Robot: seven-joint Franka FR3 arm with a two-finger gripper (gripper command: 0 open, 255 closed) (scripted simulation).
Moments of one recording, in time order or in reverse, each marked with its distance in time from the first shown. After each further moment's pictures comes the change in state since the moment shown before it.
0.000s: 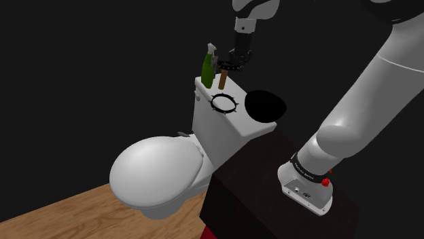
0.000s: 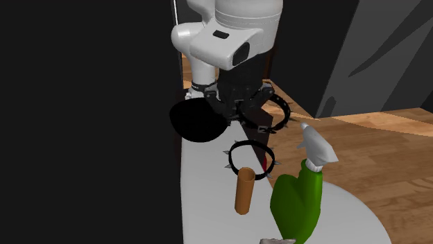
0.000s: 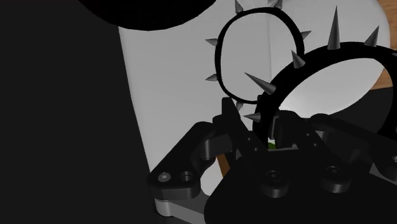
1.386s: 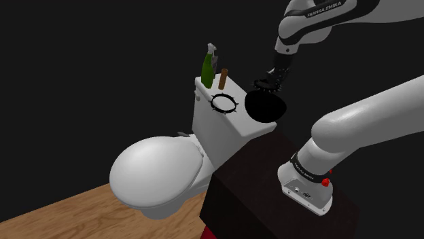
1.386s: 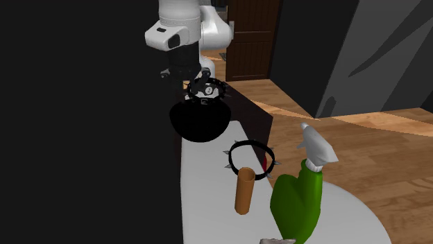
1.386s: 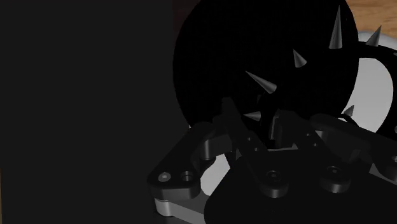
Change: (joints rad) arm -0.199 -0.509 -0.018 -0.595 -0.185 0.162 -0.208
